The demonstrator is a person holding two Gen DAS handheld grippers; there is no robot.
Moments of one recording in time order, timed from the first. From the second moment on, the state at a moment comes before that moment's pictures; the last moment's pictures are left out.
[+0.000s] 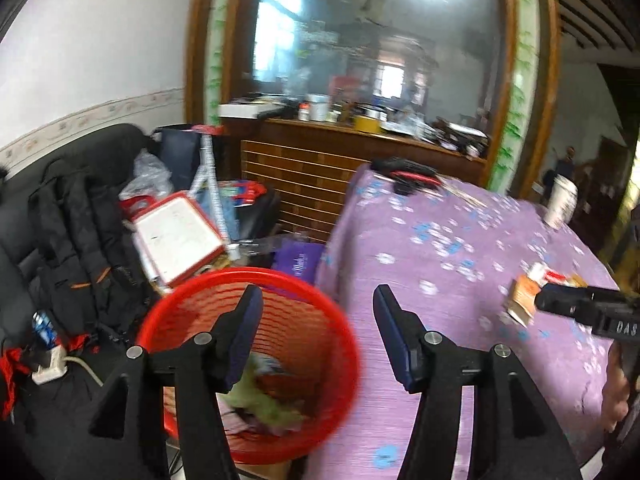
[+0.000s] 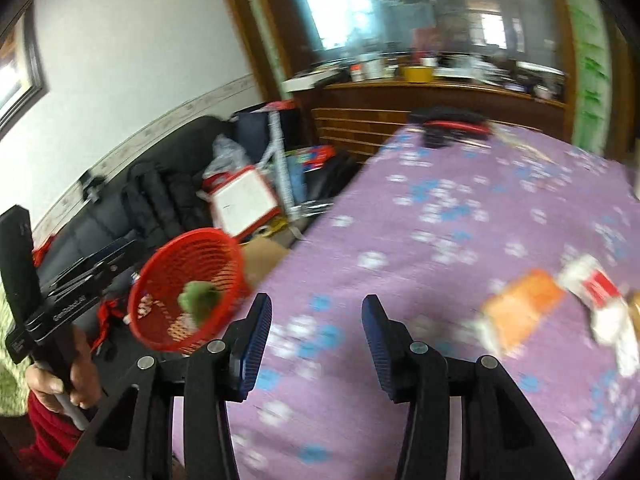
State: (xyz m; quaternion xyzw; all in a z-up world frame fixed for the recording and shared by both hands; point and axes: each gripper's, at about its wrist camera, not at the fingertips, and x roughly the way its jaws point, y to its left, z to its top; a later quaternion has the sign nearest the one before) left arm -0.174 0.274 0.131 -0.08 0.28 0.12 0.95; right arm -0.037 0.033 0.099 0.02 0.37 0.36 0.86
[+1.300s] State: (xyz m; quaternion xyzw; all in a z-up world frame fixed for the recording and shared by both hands) left arm 0.044 0.026 0.033 0.05 0.42 -0.06 0.90; right arm 0.108 -0.166 0.064 0.14 0.42 0.16 0.88
